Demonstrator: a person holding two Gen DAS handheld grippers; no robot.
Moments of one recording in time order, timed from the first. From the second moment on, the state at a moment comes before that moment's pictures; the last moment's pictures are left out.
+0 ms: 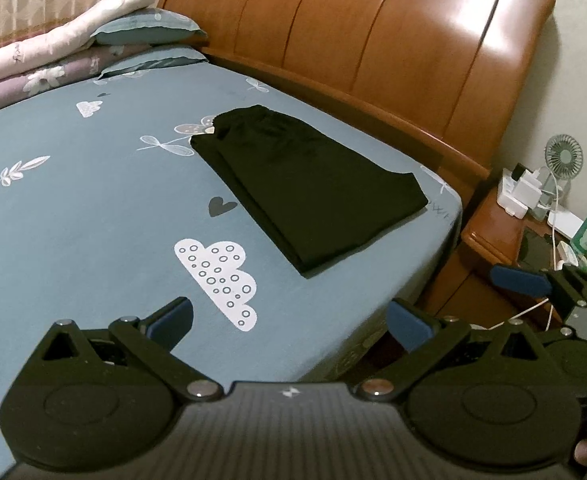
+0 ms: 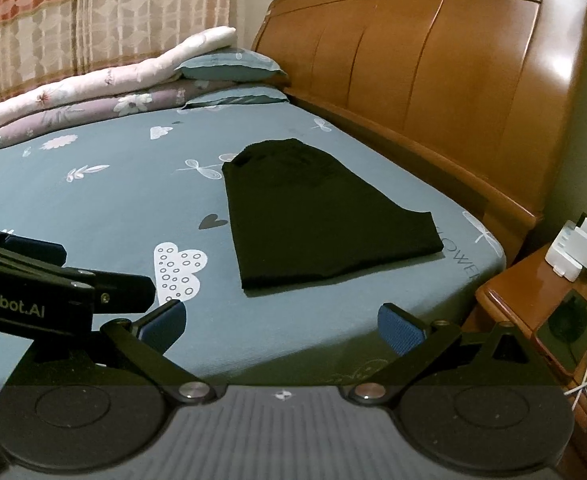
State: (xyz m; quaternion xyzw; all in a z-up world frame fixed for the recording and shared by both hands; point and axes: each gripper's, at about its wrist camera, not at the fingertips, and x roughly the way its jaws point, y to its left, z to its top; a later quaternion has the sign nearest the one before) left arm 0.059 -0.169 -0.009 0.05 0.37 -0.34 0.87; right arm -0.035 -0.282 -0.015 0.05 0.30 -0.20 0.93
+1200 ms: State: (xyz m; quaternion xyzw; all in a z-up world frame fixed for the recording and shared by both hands) left arm 0.059 -0.179 -0.011 0.07 0.37 -0.34 0.86; right arm -0.035 -0.285 -0.018 0.05 0.31 -0.20 0.93
